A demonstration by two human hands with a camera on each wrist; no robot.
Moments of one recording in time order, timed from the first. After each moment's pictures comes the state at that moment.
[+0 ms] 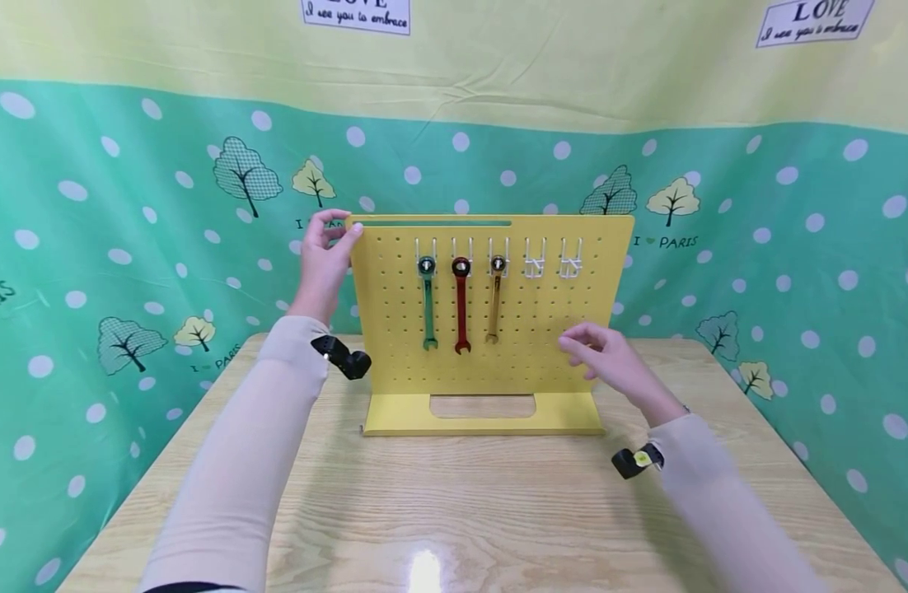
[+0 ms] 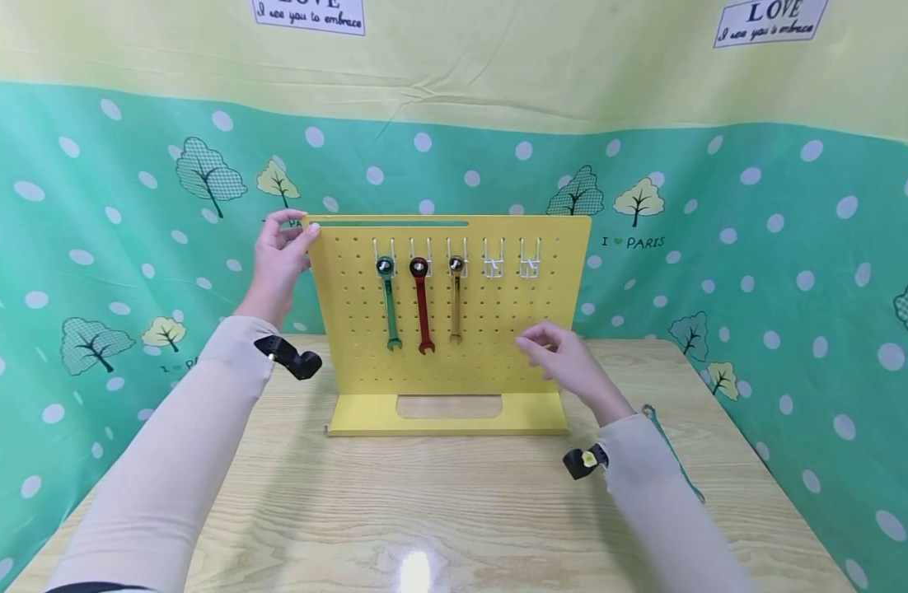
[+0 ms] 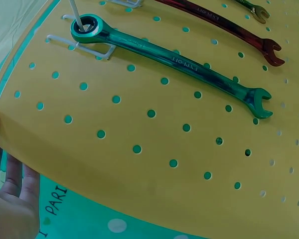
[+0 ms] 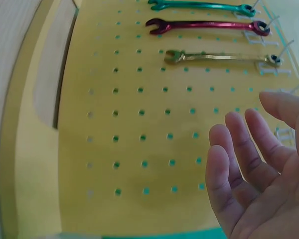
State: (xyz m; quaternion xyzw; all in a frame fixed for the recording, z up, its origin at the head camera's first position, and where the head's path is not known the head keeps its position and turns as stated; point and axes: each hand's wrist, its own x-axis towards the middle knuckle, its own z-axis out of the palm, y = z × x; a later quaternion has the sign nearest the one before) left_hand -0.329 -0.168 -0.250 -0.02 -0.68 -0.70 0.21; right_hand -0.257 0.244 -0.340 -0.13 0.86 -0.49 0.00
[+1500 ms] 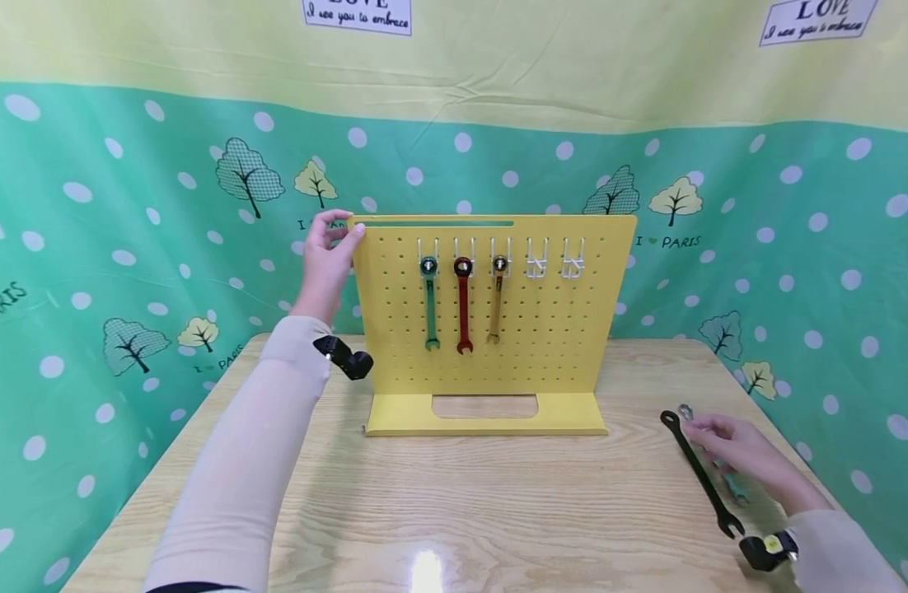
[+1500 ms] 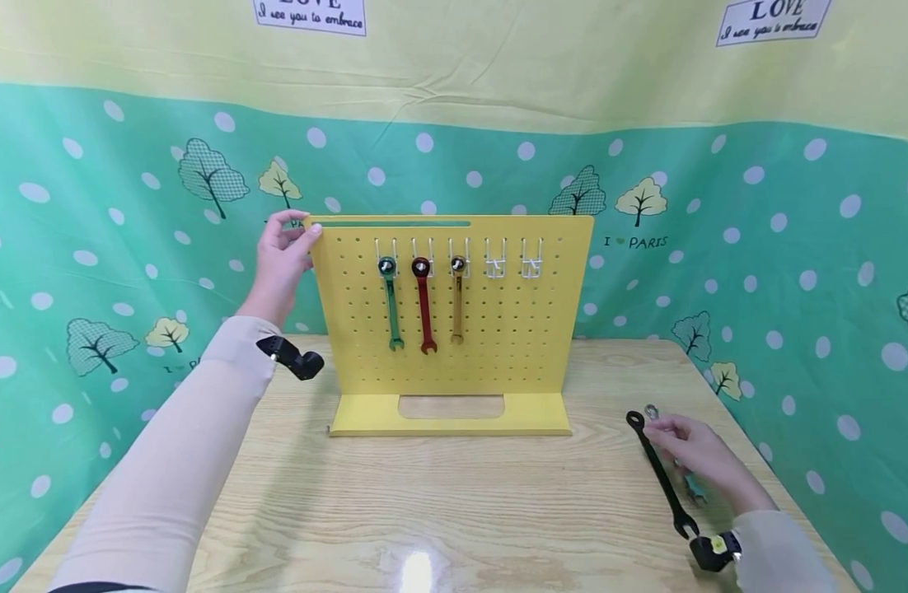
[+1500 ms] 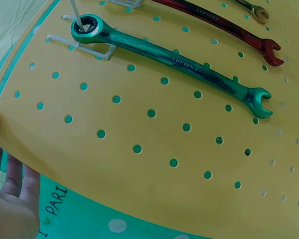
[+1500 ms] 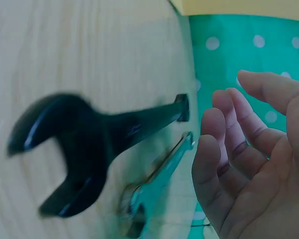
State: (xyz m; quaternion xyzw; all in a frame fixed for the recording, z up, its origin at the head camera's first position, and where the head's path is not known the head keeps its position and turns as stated) left_hand -0.331 -0.168 -0.250 -0.02 -0.69 -0.69 0.21; right_hand -0.187 0.409 -0.419 0.02 0.90 -0.42 0.11
